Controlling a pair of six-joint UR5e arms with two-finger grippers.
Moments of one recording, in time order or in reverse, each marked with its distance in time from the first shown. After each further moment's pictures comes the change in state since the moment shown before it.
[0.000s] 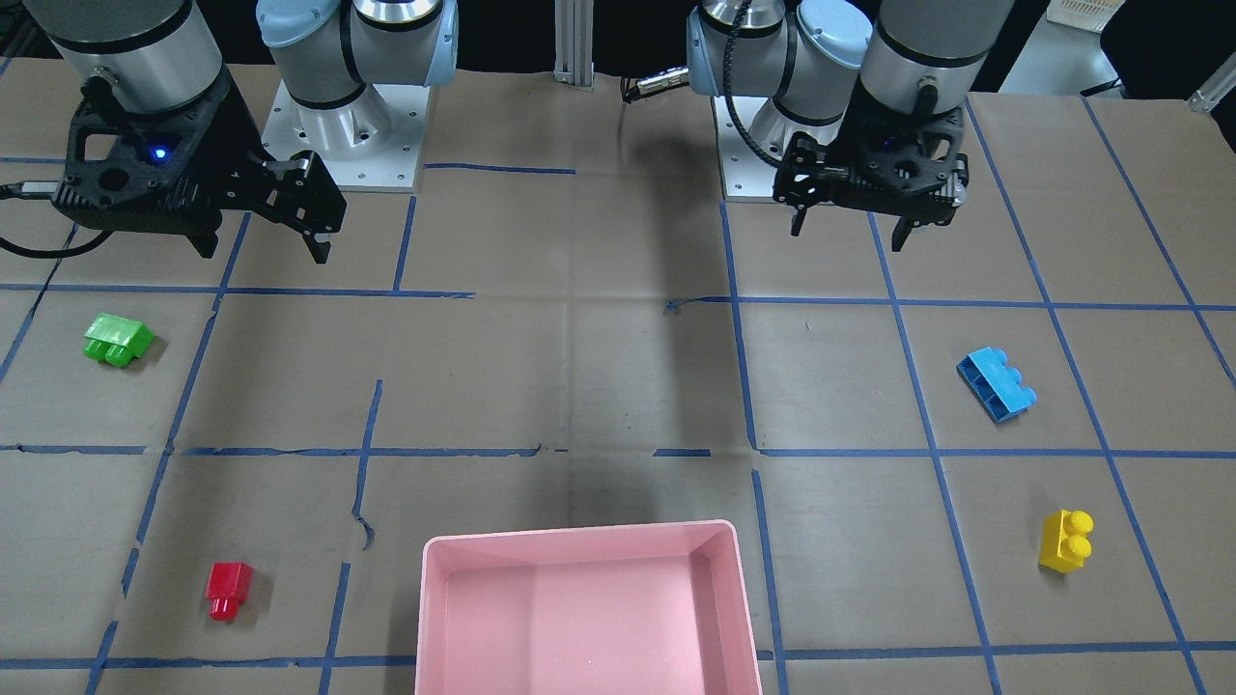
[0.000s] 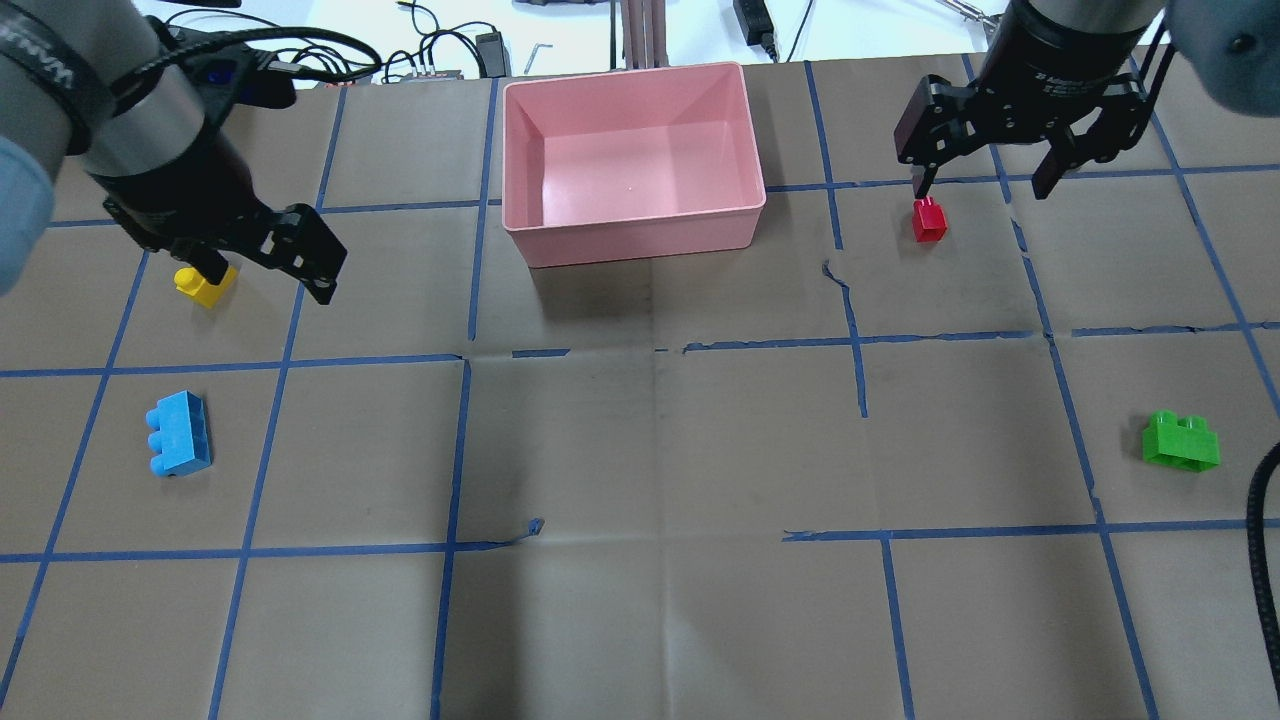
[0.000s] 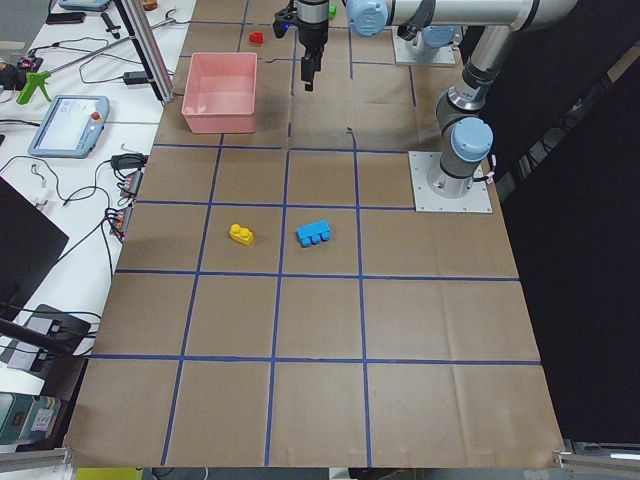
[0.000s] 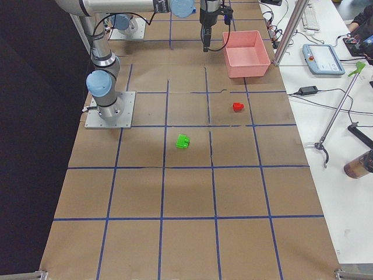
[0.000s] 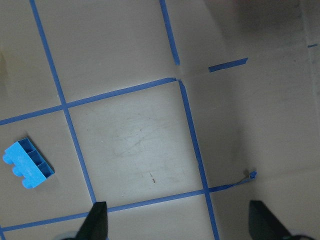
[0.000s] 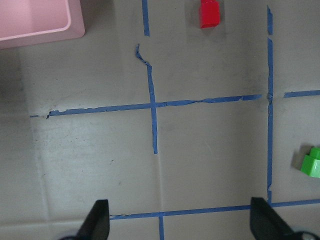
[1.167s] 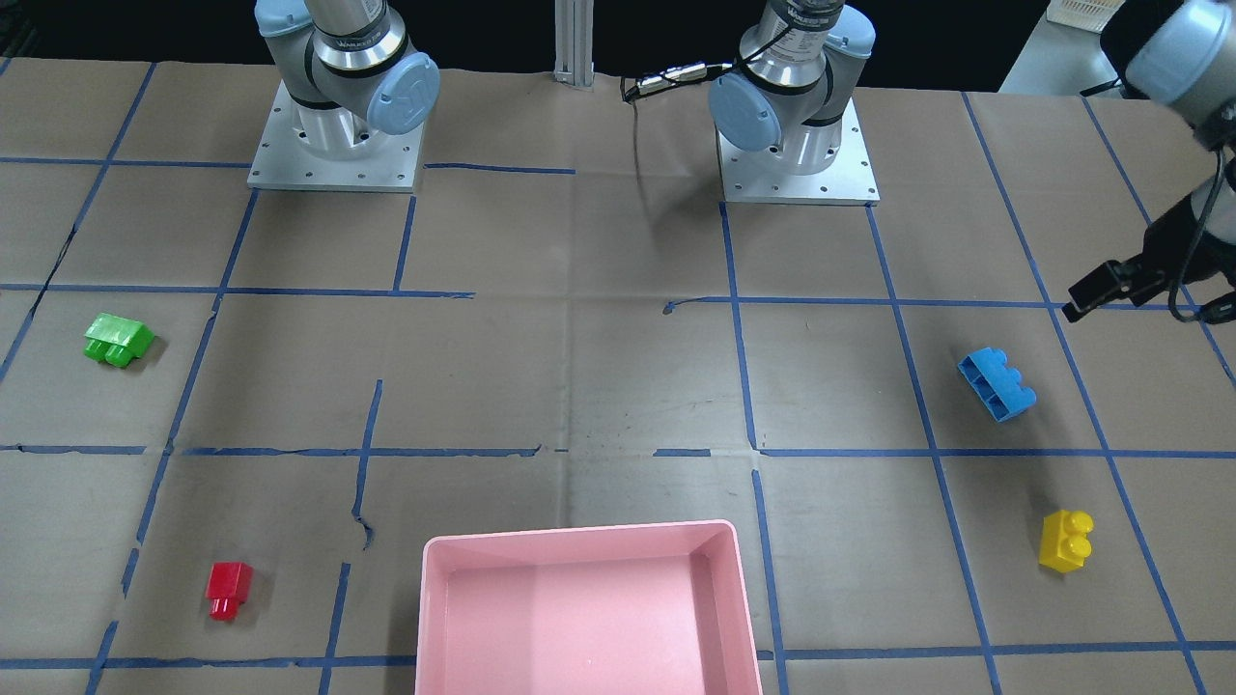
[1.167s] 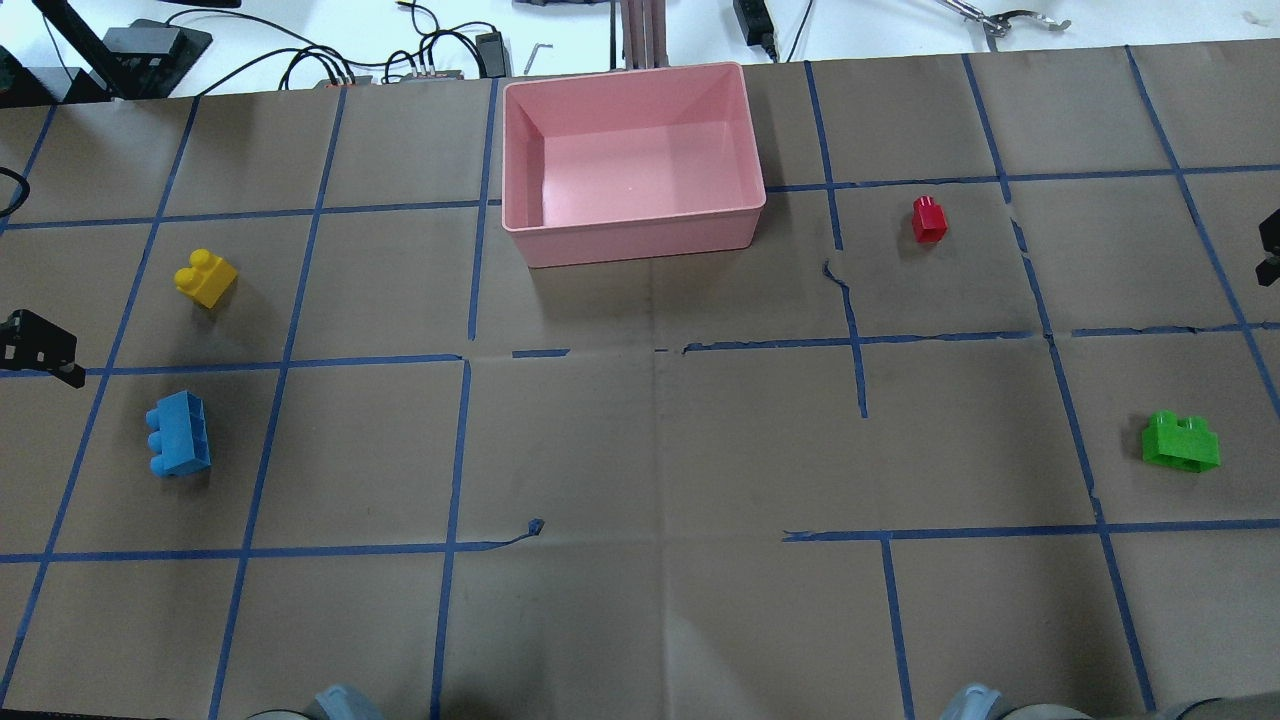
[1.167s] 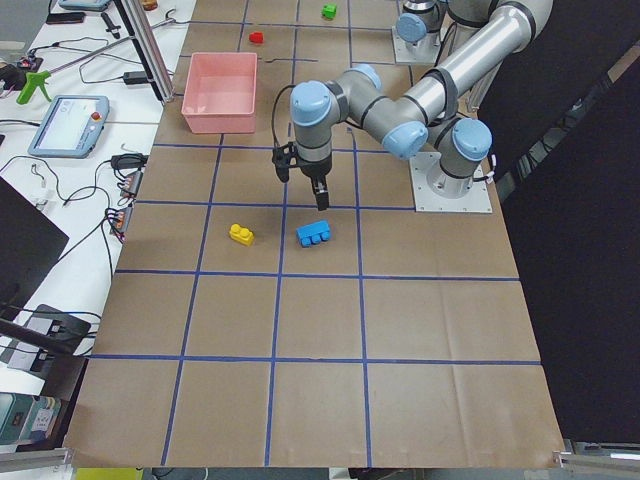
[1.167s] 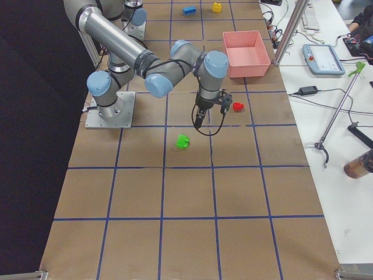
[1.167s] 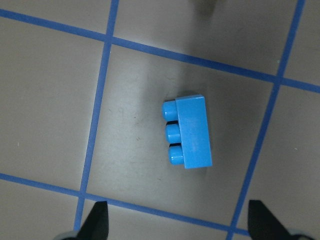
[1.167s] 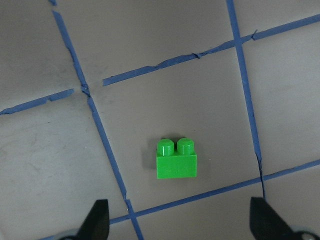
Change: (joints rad) left arm 0.613 -0.239 -0.192 0.391 -0.021 0.173; right arm -0.578 0.111 0.180 -0.228 -0.069 -0.360
